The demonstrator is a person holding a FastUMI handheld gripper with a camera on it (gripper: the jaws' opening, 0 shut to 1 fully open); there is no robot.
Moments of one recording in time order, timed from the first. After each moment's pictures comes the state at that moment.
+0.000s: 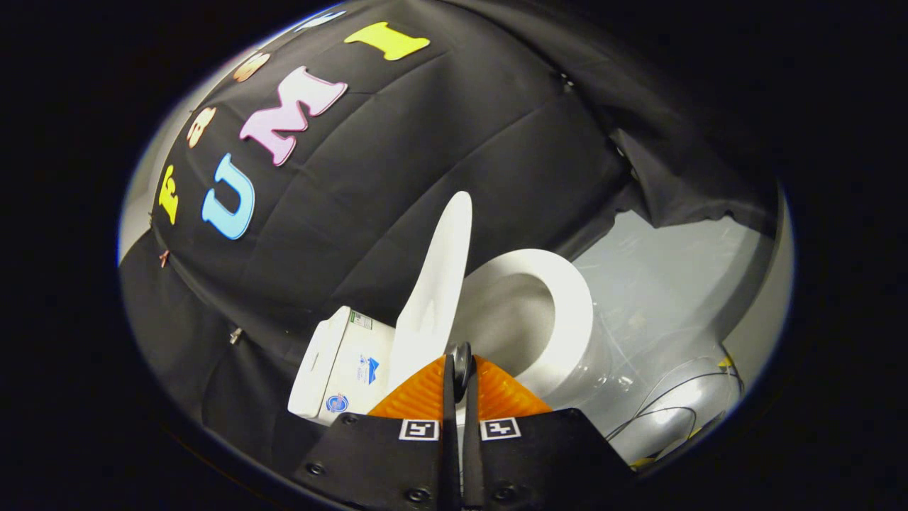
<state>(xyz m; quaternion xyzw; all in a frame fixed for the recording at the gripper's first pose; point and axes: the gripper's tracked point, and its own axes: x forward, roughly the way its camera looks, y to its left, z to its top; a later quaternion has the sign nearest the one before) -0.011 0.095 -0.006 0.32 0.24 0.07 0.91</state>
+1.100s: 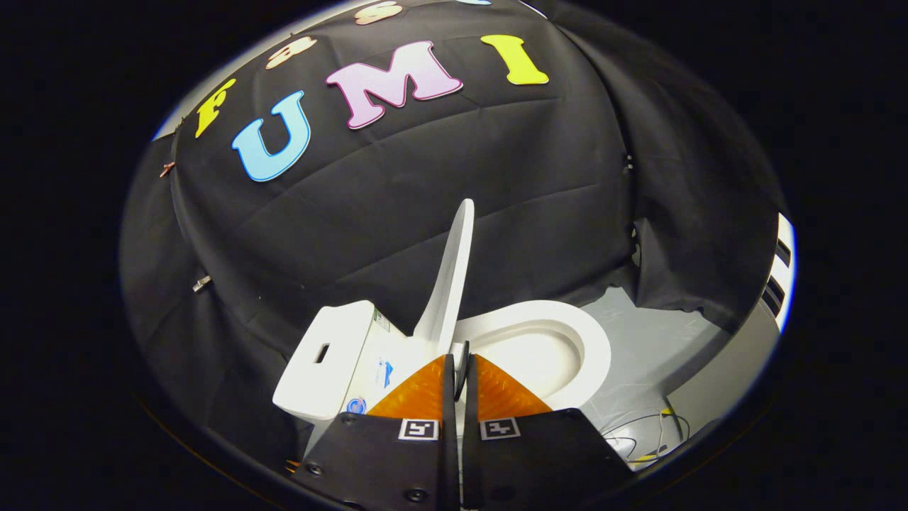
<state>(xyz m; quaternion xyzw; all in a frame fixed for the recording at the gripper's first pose) -0.026 0.221 0.116 0.17 0.20 0.02 0.97</state>
